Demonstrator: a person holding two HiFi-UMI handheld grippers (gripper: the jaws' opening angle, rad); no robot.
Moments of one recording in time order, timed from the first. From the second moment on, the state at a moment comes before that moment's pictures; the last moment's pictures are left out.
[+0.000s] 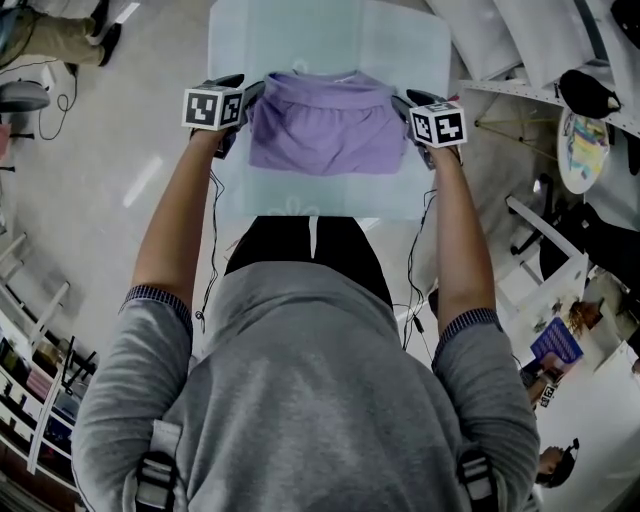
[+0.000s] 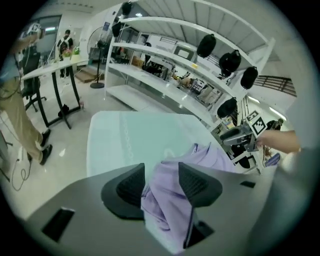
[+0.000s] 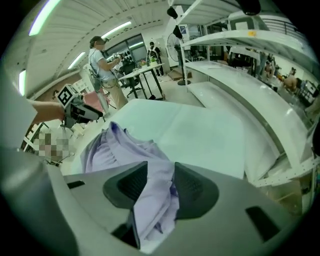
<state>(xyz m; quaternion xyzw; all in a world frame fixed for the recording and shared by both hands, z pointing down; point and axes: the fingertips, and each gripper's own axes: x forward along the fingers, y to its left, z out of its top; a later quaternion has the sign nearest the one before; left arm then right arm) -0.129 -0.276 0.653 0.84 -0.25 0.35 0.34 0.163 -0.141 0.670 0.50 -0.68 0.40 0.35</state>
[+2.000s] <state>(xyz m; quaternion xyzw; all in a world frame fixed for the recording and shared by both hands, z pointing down) 0.154 -0.122 0.620 0.86 0.28 0.42 -0.09 0.176 -0.030 0.711 0.61 -0.55 0.55 0.12</state>
